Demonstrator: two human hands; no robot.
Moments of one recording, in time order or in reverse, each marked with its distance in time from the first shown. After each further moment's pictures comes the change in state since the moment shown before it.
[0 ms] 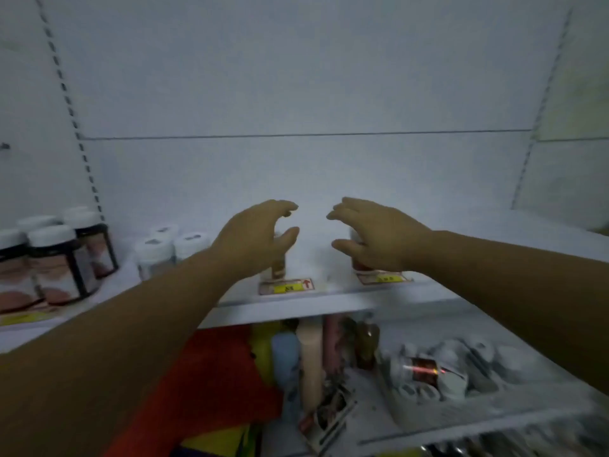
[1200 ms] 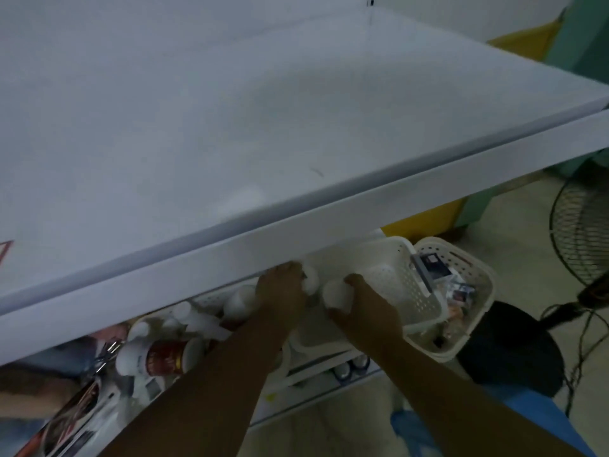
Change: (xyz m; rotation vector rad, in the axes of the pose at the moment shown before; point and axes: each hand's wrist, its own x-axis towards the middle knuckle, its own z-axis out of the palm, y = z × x) left_hand 0.085 0.264 0.602 0.158 -0.733 -0.211; right_hand -0.324 0.396 0.330 0.578 -0.219 0.984
